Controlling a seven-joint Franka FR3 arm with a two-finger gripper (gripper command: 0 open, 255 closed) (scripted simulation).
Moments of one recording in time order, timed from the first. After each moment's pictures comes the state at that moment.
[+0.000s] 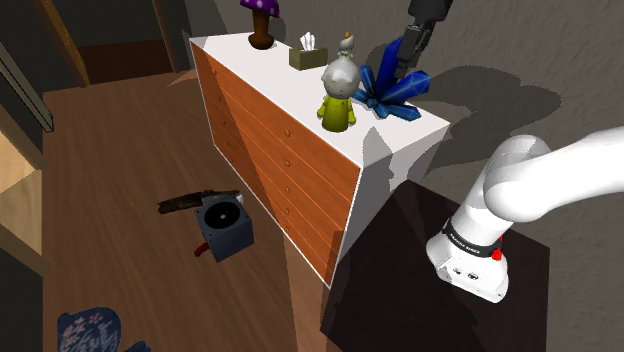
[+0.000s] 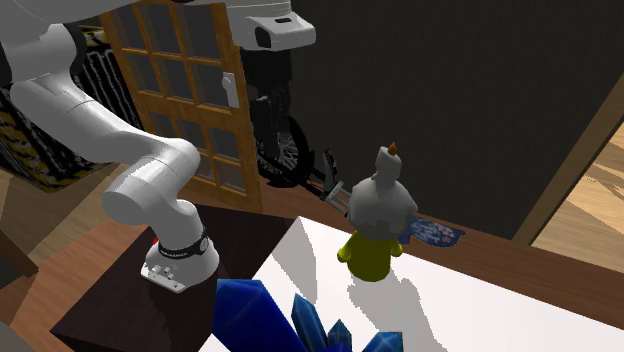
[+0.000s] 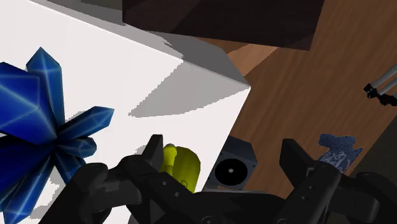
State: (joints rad) arm 0.02 -0.82 -0.02 -2.30 -0.03 1.55 -0.09
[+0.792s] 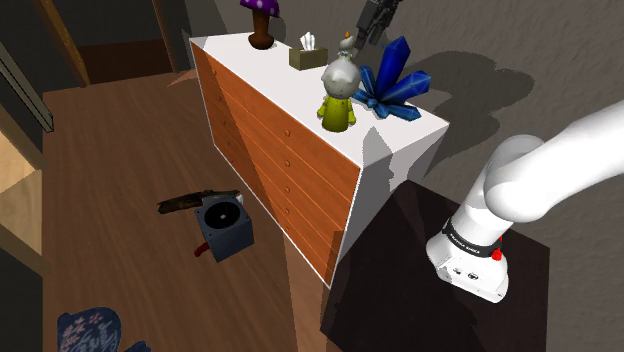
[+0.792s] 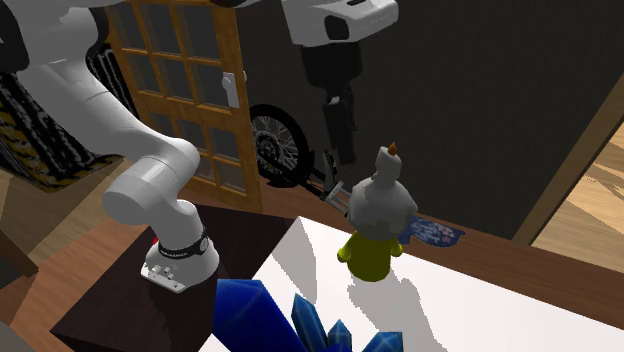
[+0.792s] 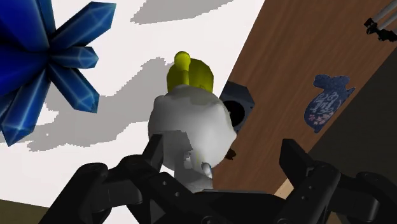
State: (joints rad) arm 0.03 -0.55 -0.12 -2.12 0.03 1.80 -0.16
